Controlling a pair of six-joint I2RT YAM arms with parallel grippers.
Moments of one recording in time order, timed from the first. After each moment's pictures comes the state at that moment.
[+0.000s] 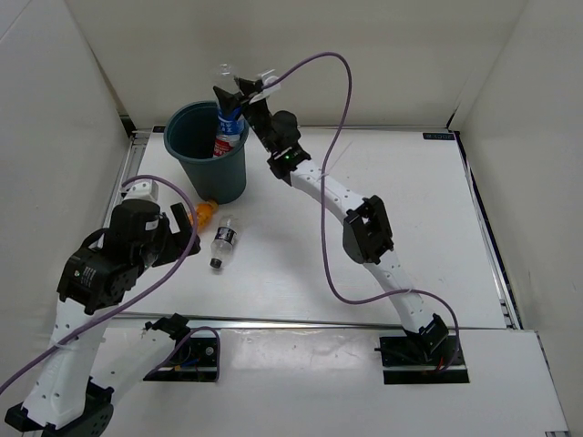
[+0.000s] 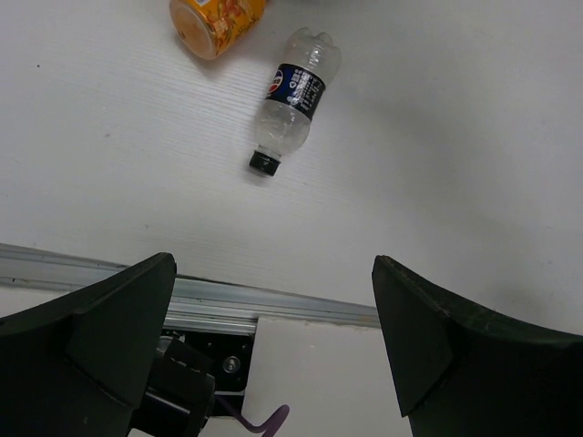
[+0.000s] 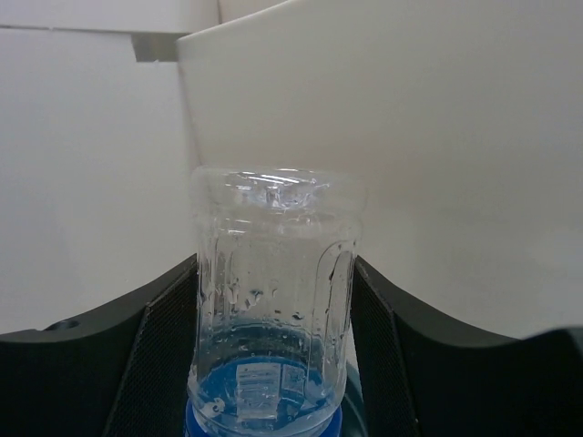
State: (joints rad) left arm -0.41 0.81 1.34 -1.29 -0.27 -0.55; right arm 0.78 2.54 2.45 0.65 0.03 0.09
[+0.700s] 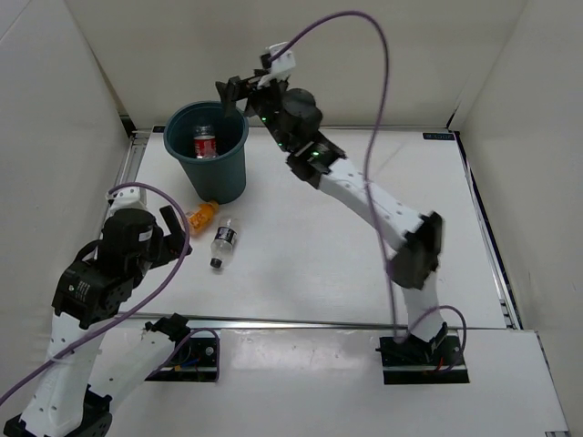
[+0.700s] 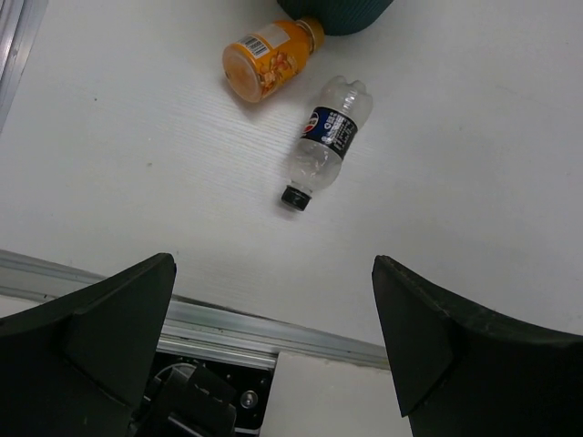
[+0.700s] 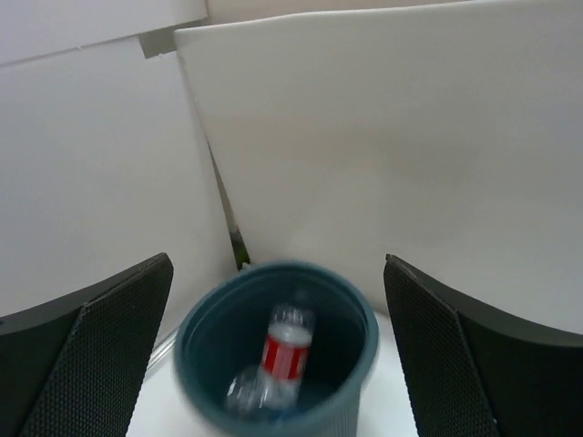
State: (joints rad) left arm -0.41 0.74 1.30 -1.27 -0.39 -0.55; right arm 0.86 2.07 2.18 0.25 0.22 0.06
